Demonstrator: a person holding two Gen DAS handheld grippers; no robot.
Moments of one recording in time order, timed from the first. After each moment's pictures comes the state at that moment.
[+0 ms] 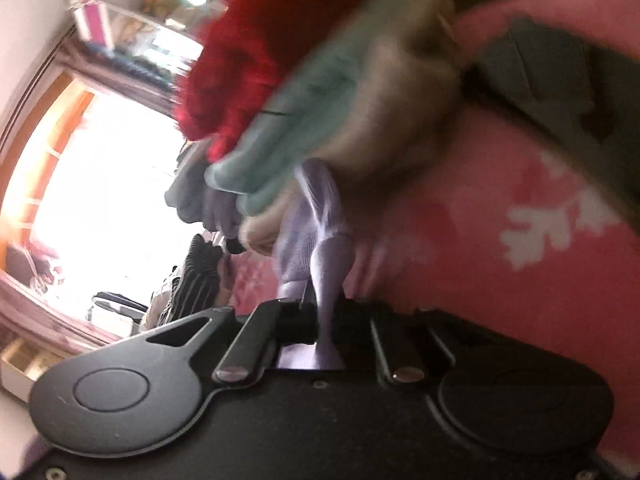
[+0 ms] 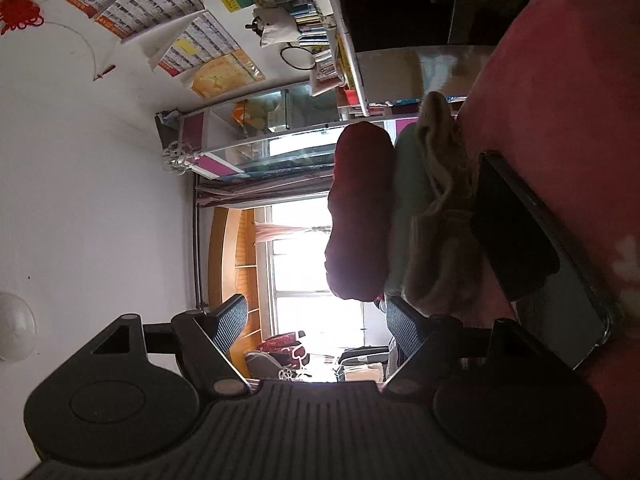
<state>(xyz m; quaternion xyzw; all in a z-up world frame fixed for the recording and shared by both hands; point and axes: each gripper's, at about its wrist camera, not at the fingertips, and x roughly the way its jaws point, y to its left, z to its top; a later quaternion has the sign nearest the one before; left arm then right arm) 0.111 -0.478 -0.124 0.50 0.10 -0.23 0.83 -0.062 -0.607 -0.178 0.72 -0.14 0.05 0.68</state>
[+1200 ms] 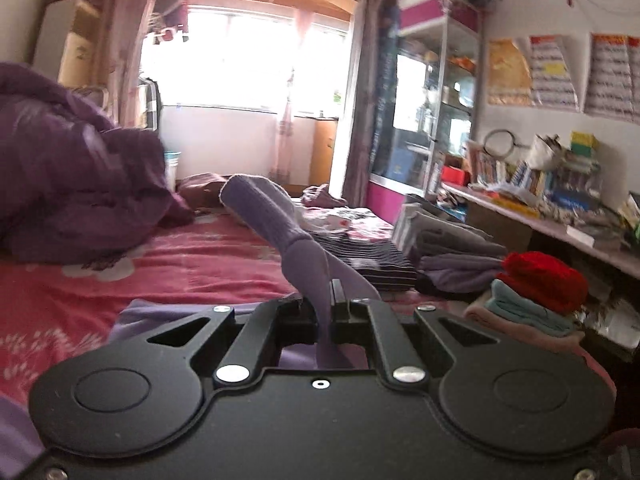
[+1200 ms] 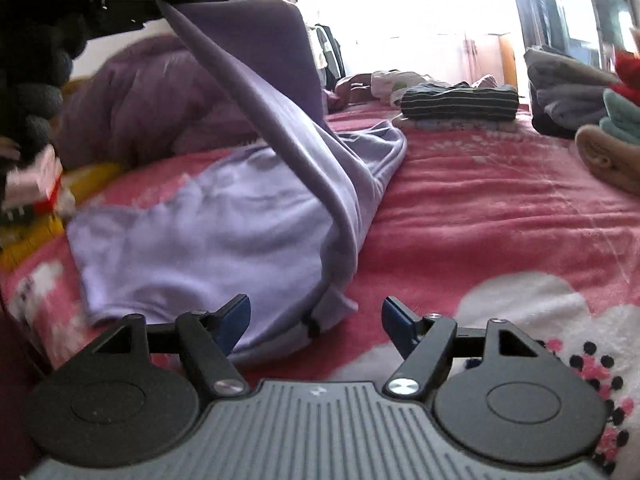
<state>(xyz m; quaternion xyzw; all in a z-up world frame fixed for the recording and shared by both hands) 0.131 -0.079 0.037 -0.05 0.15 -0.20 0.97 0.028 -0.283 -0.124 0.07 0.27 0.16 0.95</state>
